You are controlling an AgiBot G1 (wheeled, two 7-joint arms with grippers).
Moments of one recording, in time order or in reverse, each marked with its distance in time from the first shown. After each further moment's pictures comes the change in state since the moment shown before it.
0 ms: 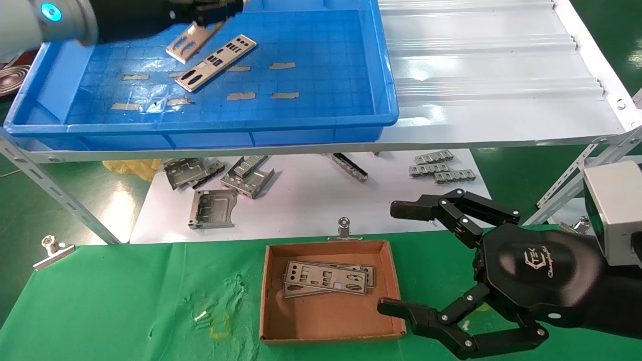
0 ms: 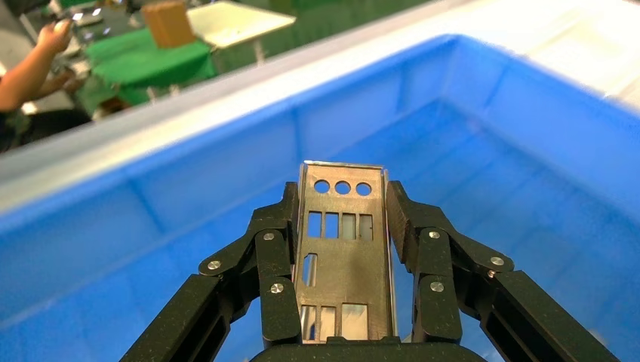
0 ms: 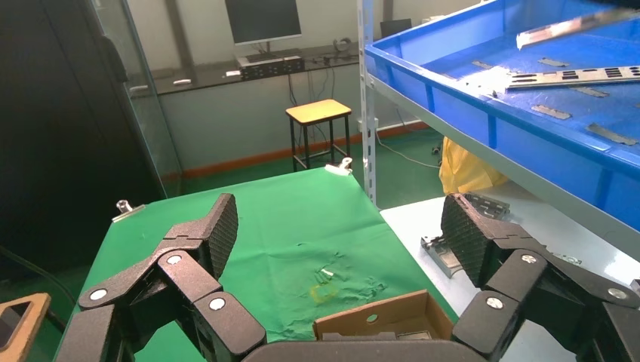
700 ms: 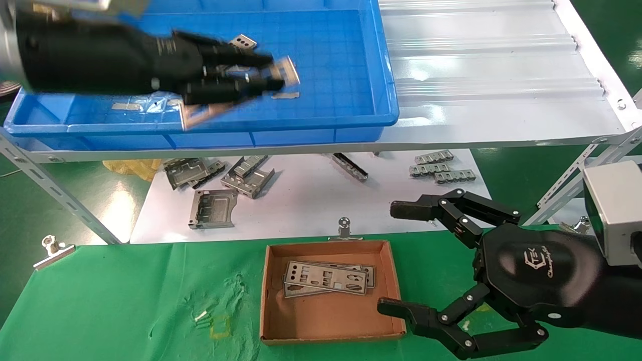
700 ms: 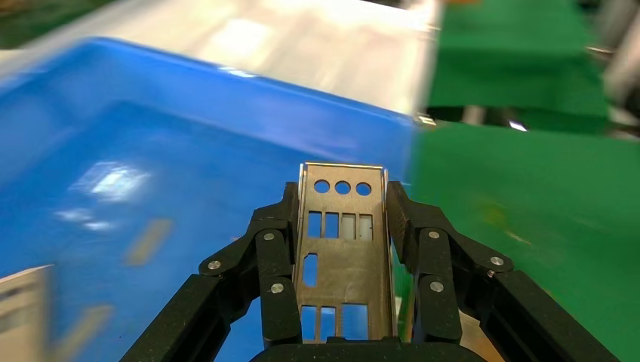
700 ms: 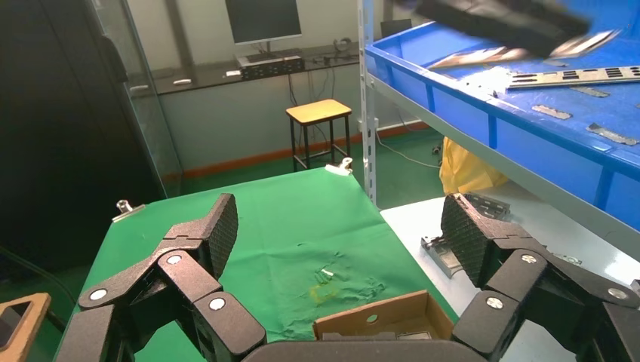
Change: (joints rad) left arm 0.056 -0.132 0.021 -0.161 -0.051 0.575 0.133; right arm 0.000 0.000 0.000 0.000 0.000 0.000 0.000
